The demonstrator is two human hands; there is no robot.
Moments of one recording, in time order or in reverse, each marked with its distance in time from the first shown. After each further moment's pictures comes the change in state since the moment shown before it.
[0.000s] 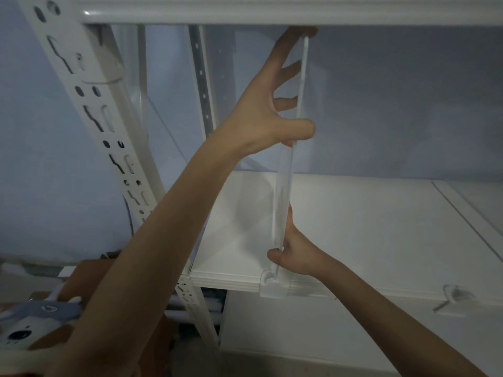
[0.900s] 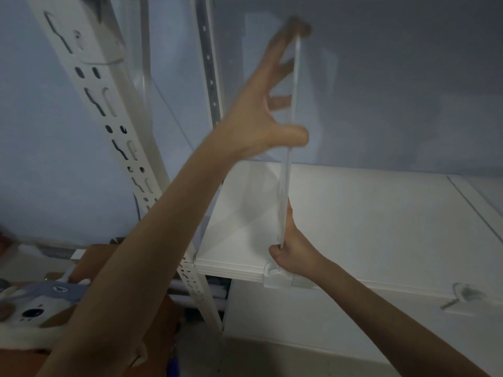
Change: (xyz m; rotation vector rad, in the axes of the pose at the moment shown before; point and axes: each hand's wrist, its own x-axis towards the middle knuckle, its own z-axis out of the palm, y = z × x) left_hand -0.017 -0.011 -0.002 0.098 0.040 0.022; right_hand 0.001 0.015 0.020 -0.063 0.103 -0.044
